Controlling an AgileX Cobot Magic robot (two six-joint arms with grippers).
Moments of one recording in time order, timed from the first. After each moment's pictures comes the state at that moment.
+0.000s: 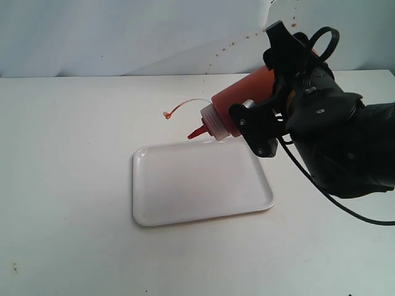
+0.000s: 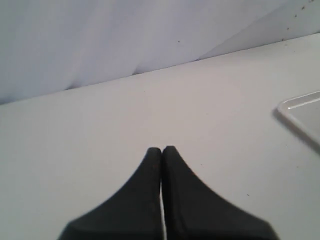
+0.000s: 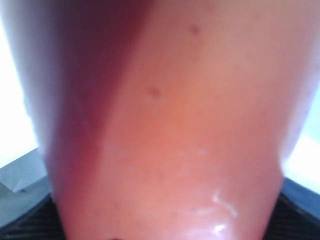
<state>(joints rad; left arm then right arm) -0.02 0.00 0.00 0.11 0.31 0.10 0.76 1.59 -0.90 -1.73 0.88 -0.03</state>
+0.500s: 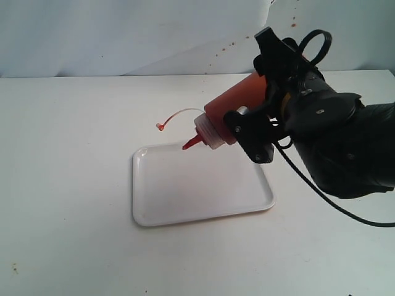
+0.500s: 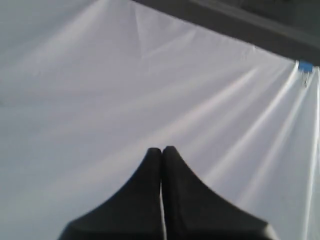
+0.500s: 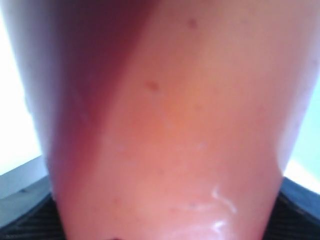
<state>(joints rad) -0.02 0.00 -0.04 -0.26 -0.50 -0.13 0.76 1.59 -0.90 -1.73 0.81 -0.08</state>
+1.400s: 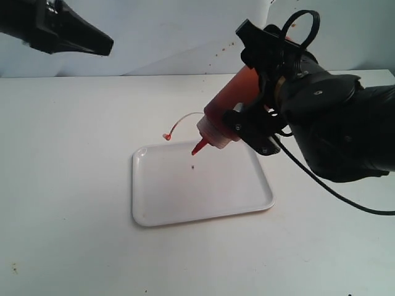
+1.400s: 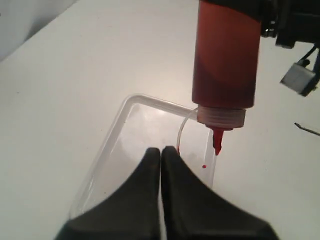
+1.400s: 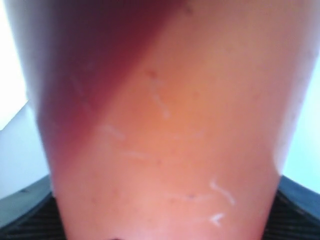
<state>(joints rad) -0.04 1.68 -1.47 -0.96 1.21 1.25 0.76 1.59 -0.96 -1.73 0.79 -0.34</state>
